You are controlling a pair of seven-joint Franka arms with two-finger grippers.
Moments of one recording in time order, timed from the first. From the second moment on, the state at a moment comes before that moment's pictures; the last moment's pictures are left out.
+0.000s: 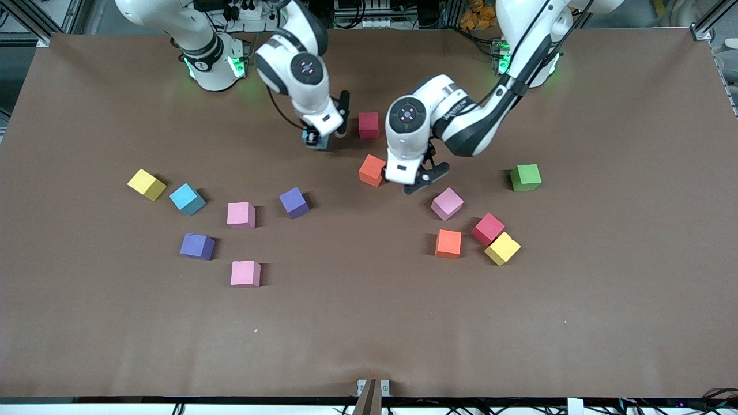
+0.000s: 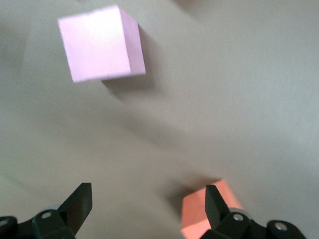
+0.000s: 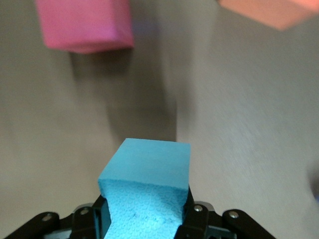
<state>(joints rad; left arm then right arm) -0.44 0.47 -0.37 -1.83 0.13 2.13 -1.46 0.83 0.18 0.08 -2.33 0.04 2.32 -0.63</state>
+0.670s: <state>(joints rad) -0.41 0.47 -0.30 -1.79 -0.02 2.14 -1.61 0.94 0.35 0.08 -2.12 0.04 2.19 -0.50</state>
